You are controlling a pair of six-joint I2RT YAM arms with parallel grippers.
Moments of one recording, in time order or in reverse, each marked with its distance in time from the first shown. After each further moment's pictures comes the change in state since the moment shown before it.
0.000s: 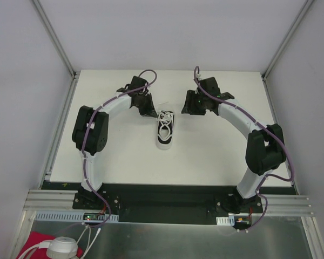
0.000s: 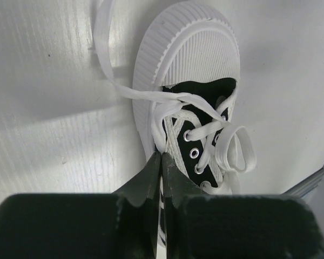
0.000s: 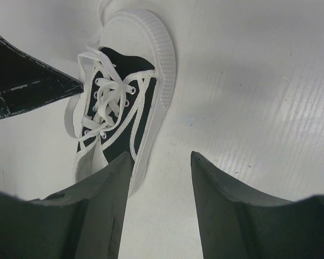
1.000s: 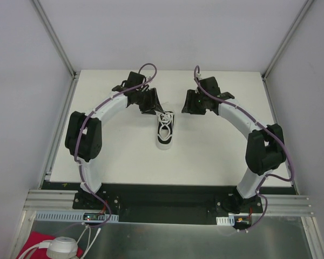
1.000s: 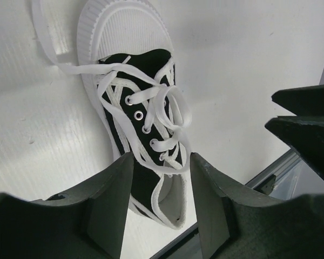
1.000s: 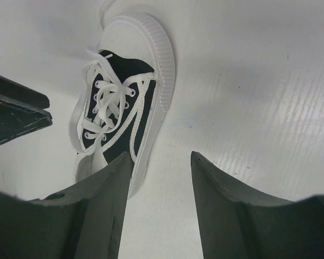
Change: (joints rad) left arm -0.013 -0.130 -0.010 -0.007 0.074 0.041; right arm 0.000 0.006 0.005 0.000 0.006 -0.001
